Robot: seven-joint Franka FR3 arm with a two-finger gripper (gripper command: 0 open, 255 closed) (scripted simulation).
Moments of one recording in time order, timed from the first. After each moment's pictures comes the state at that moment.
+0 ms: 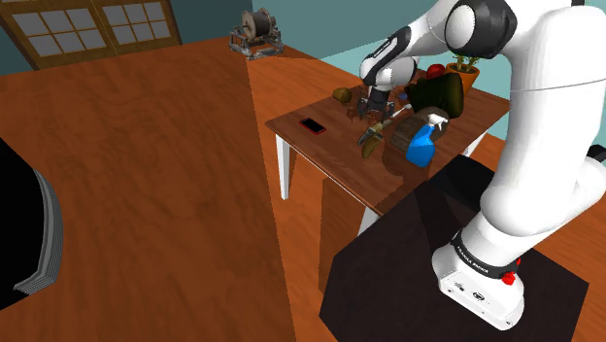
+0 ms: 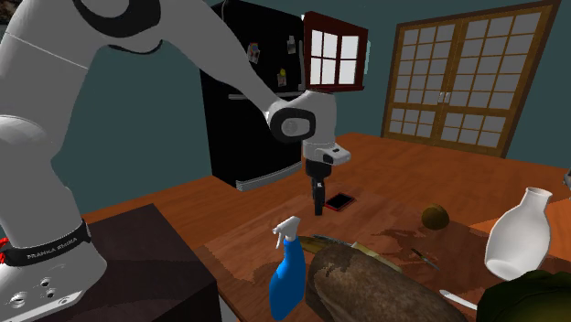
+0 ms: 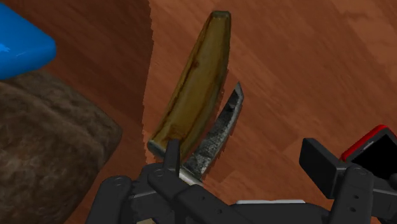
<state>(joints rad) -0.25 0.53 -0.25 -1.87 0.21 2.41 0.23</state>
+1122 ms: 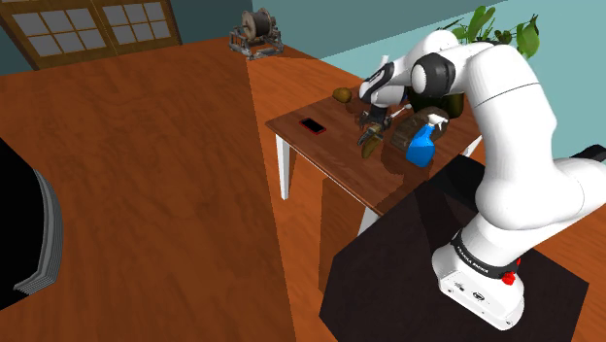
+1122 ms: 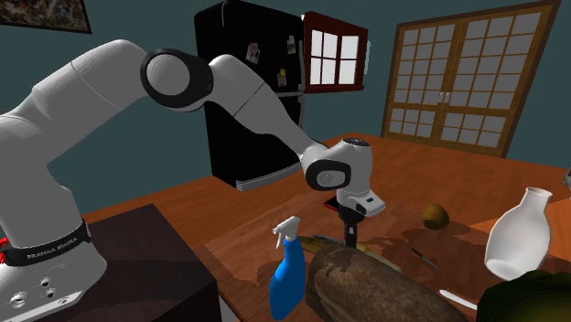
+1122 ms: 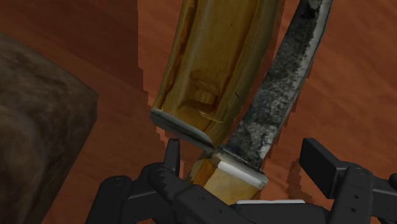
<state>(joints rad) -0.39 0.99 -0.23 -1.40 0.30 2.41 0.28</state>
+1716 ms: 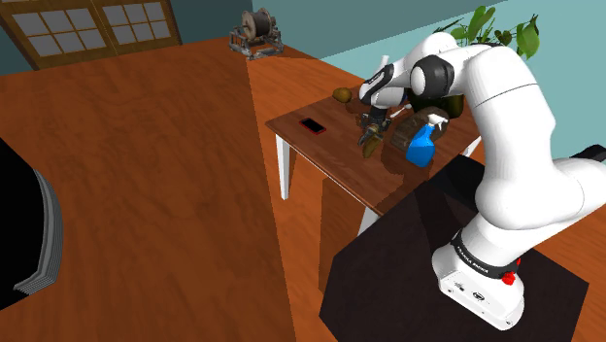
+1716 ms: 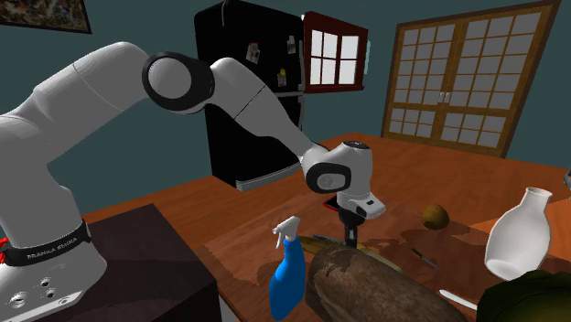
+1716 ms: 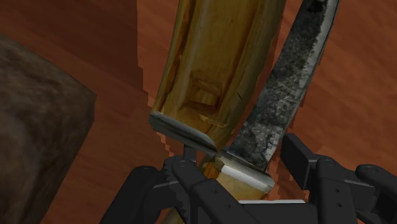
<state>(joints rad) -0.39 1.00 -0.23 -1.39 0.31 2.42 0.28</state>
